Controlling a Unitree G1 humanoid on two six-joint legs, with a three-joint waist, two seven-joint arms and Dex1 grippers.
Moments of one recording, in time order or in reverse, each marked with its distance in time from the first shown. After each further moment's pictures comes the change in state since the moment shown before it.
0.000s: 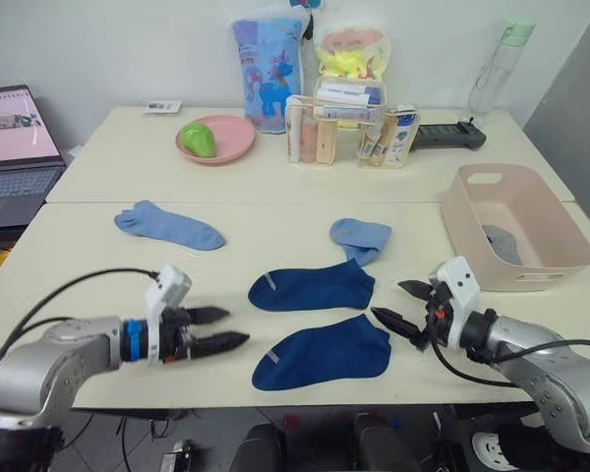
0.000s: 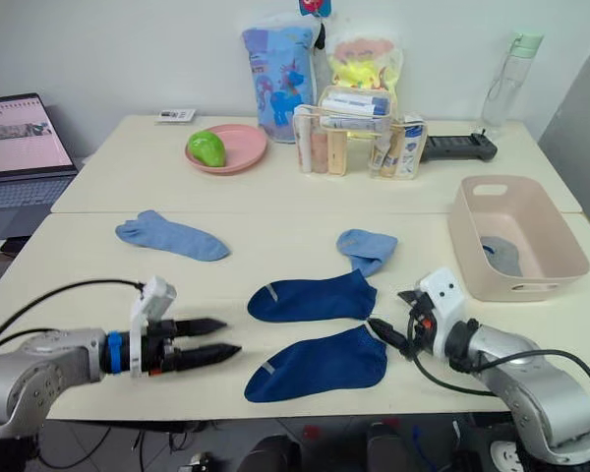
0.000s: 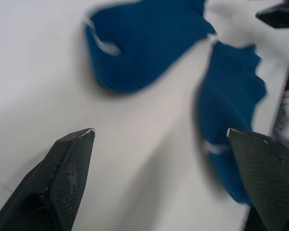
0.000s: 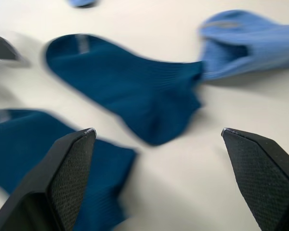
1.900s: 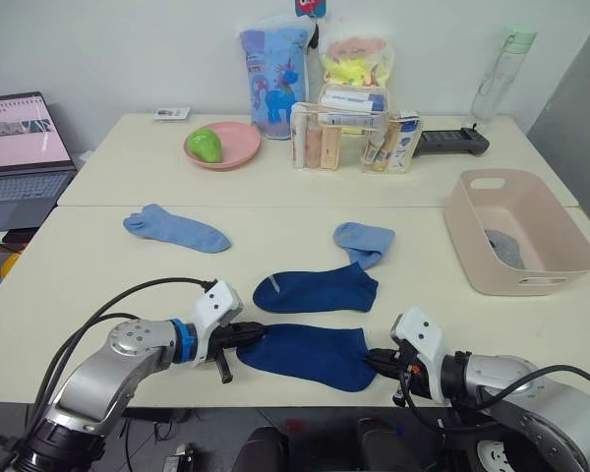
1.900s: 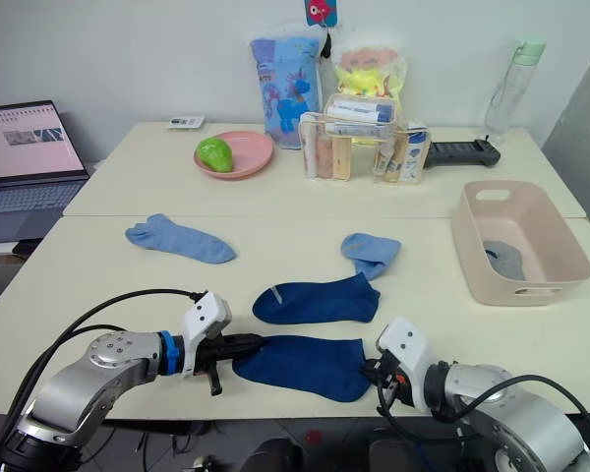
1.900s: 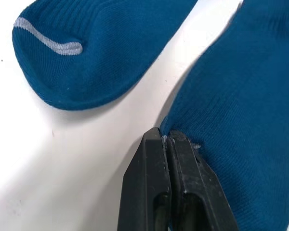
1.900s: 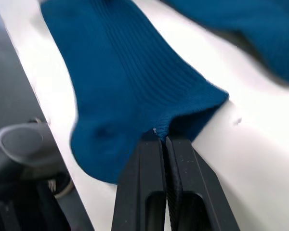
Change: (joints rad) left arm -0.063 -0.013 -0.282 0.060 0.287 -0.413 0.121; right arm 0.044 -0.131 0.282 -0.070 -0.066 0.008 -0.062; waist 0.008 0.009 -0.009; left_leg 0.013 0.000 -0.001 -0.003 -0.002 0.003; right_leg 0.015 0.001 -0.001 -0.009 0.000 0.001
